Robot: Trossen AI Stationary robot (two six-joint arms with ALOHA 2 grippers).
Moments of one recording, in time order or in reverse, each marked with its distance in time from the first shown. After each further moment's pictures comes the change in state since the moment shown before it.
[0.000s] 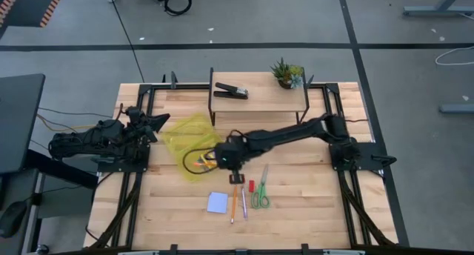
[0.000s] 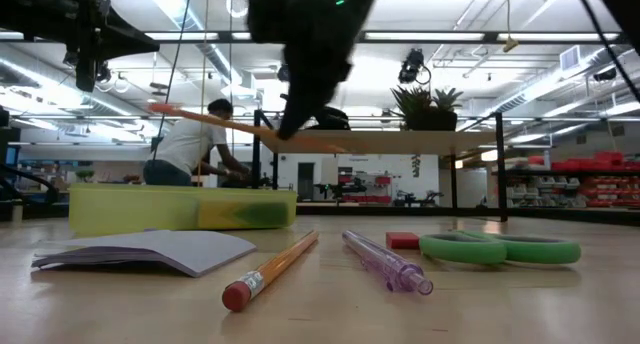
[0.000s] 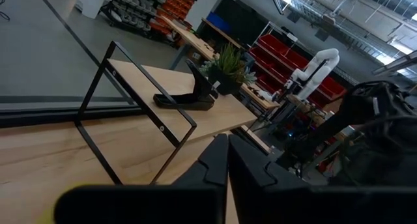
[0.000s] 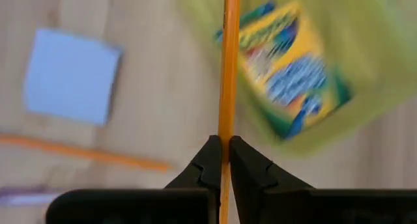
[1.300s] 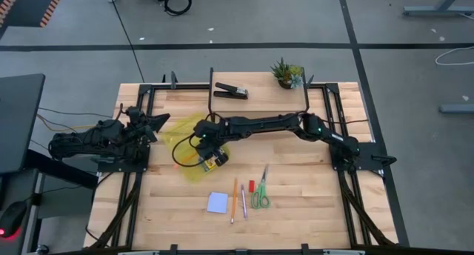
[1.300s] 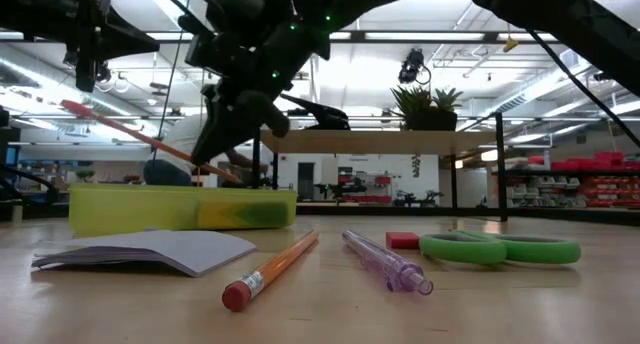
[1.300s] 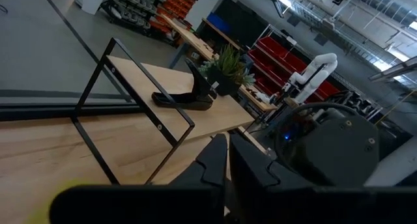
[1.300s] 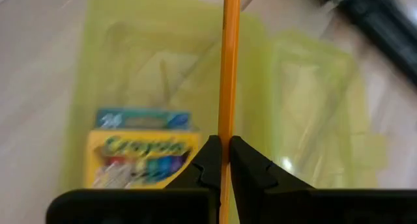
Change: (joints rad) left arm 0.000 0.000 0.000 0.002 0.000 -0.035; right arm -0.163 0.269 0.279 0.233 -0.152 -0.741
